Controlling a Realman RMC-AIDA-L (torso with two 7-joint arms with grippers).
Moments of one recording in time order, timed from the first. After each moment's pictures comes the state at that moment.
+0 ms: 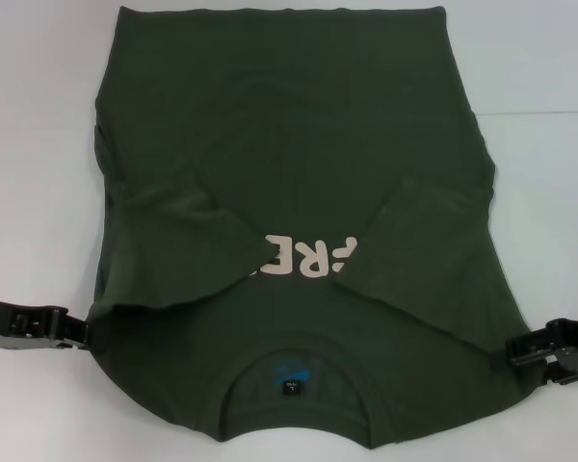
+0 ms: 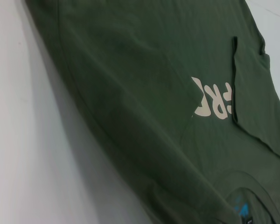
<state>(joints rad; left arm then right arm) -0.62 -2.01 0.51 0.84 2.57 1.71 -2.32 0.65 1.92 -0.61 -0.58 -2.58 -1.59 2.52</state>
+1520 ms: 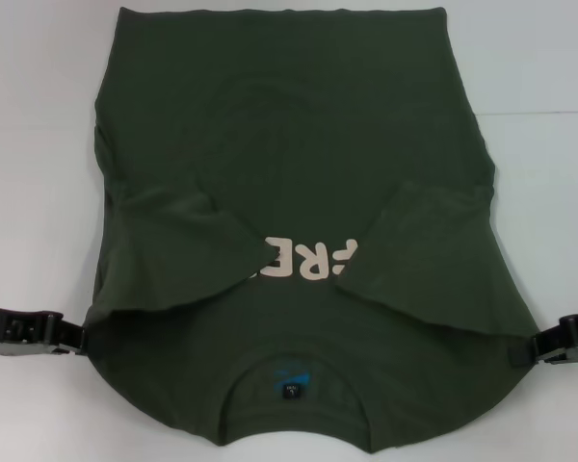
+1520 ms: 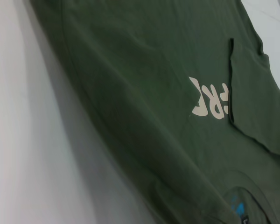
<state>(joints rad) -0.60 -2.00 0.50 0.83 2.56 1.73 -2.31 0.59 1.92 -0.56 -0.60 -2.47 -1.66 2.32</state>
